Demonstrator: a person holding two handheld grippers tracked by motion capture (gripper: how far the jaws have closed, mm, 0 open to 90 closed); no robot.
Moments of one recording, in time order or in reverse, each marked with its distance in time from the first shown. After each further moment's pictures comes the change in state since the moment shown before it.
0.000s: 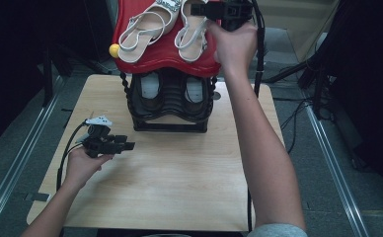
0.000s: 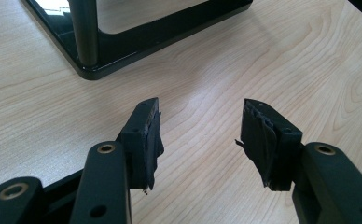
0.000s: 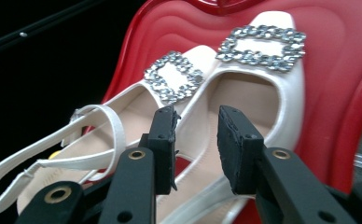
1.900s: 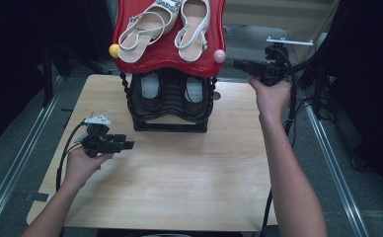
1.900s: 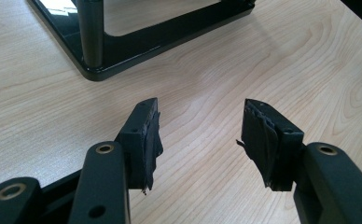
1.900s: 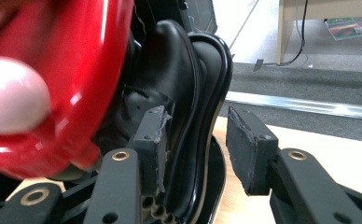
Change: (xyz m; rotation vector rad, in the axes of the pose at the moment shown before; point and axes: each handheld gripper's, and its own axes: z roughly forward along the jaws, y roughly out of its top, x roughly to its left) left arm 0.002 0.000 -0.002 -0.016 0.001 -0.019; right arm -0.115 -0.119 -0.035 0.056 -0.114 0.094
